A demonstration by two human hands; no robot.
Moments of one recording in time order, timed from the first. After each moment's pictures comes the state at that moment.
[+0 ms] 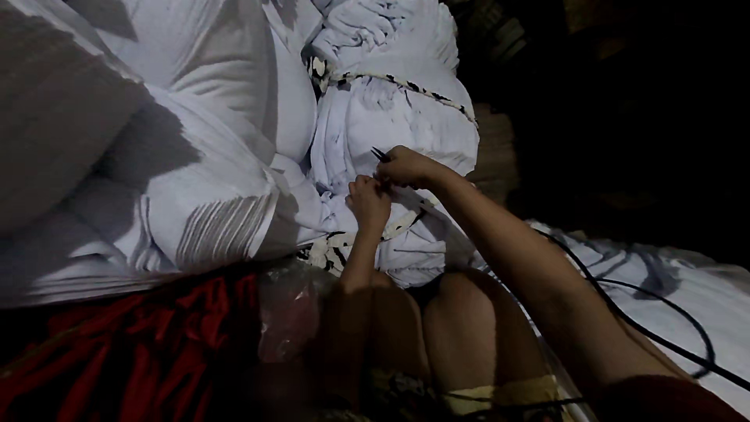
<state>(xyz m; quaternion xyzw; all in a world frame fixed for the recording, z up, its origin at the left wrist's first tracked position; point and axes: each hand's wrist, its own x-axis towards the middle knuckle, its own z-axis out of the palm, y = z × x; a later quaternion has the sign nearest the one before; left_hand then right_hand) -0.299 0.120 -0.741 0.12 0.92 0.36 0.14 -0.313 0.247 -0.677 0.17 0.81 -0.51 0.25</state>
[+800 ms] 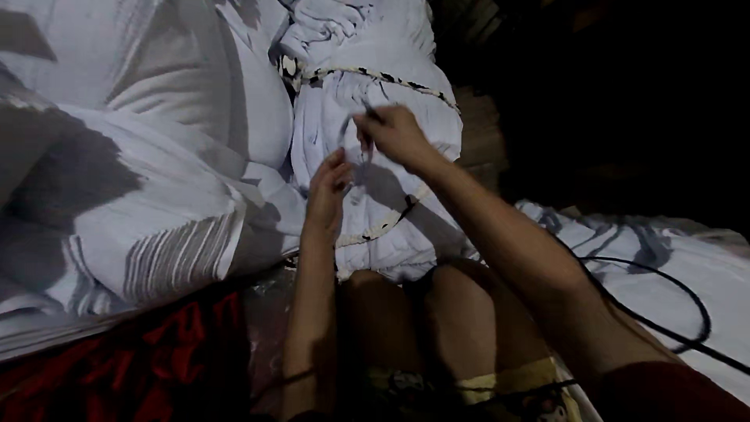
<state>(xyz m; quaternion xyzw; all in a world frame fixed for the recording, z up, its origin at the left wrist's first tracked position) -0.323 0.088 -0.702 0.07 0.65 0.72 0.24 -0.296 0.252 -0.639 0.10 0.82 -0.56 -0.05</state>
